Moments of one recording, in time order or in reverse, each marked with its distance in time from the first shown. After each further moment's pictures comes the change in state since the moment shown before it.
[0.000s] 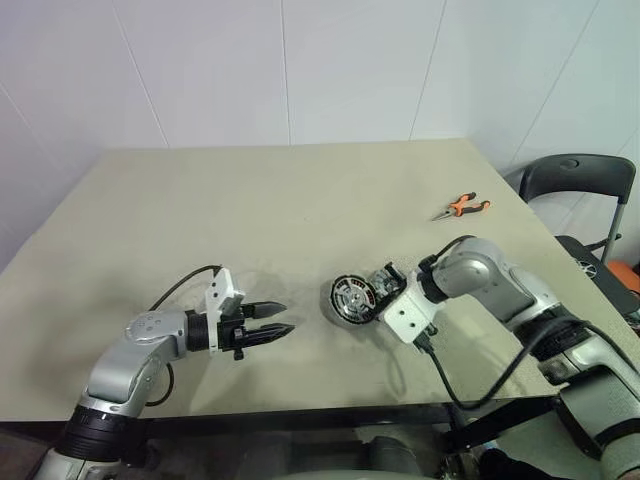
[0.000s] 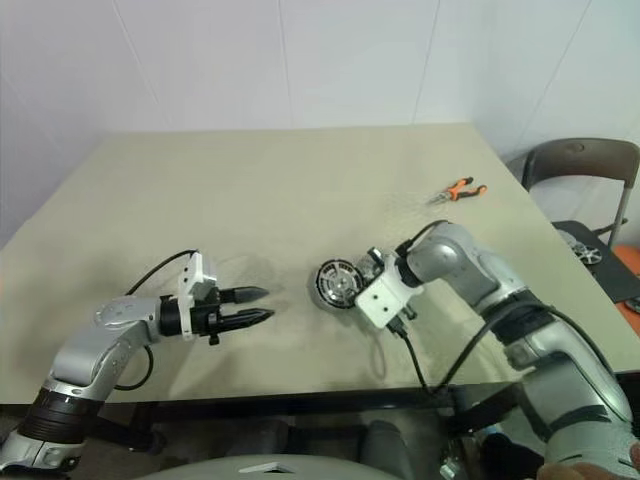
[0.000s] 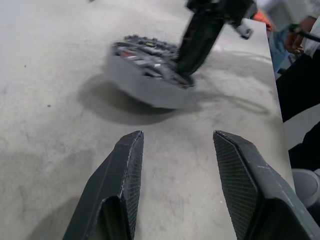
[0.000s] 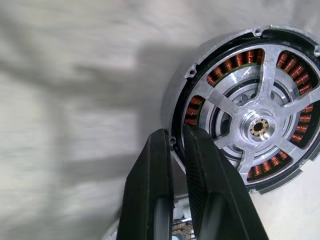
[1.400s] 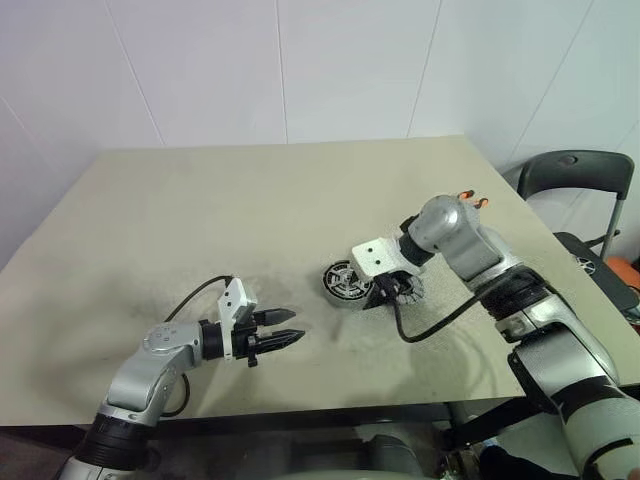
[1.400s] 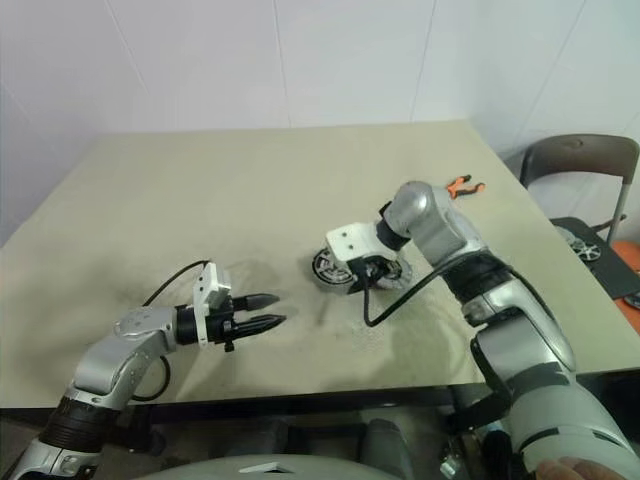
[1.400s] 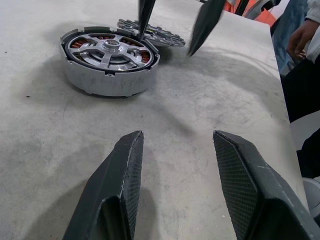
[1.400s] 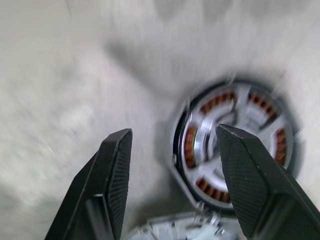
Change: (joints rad) left arm 0.032 -0.070 -0.036 0.022 0.033 -0.021 0.046; right arm -0.183 0.120 -0.038 0.017 0.190 0.584 0.291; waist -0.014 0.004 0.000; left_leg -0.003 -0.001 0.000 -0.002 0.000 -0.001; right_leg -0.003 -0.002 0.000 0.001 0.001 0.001
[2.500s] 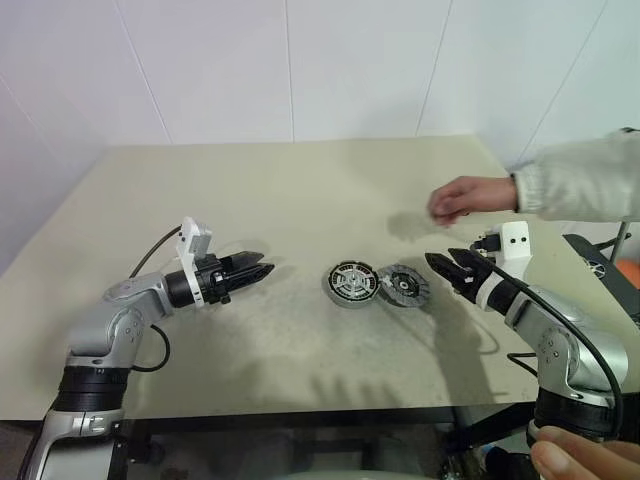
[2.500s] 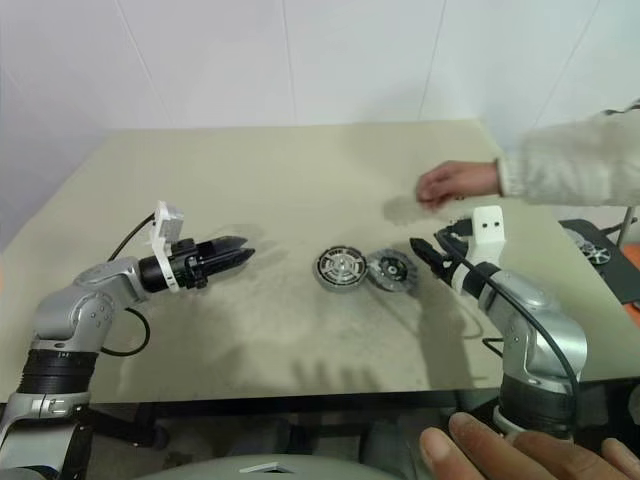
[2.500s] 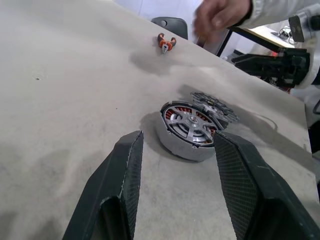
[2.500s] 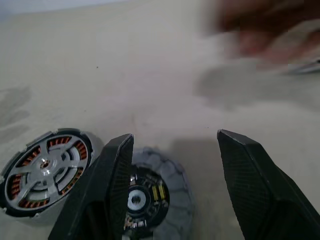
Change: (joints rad) left arm -0.245 0.060 0.210 0.128 -0.200 0.259 0.065; right arm 0.645 0.218 -0.858 -0.658 0.461 0.893 -1.061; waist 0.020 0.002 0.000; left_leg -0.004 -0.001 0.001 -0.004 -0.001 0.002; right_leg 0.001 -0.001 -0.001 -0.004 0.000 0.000
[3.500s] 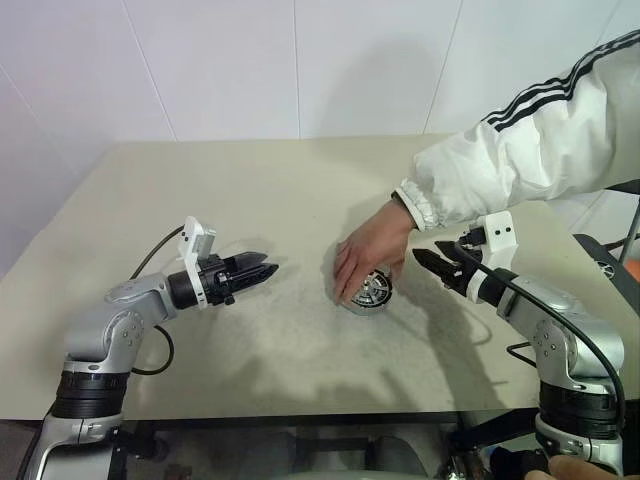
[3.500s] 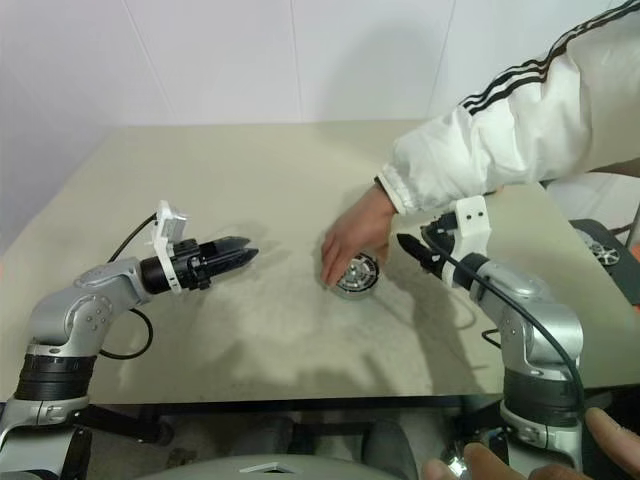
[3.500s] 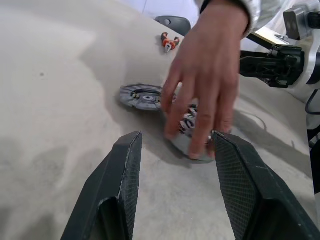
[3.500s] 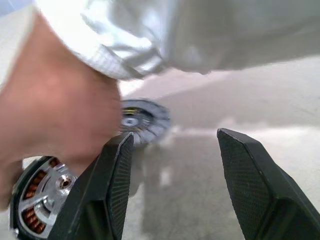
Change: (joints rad) left arm 0.023 -0.003 0.008 -0.069 -0.034 0.045 0.049; right arm -0.028 -0.090 0.112 0.026 0.074 -0.048 -0.034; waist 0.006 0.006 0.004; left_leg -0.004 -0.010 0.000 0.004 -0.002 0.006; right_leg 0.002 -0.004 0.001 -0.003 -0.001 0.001
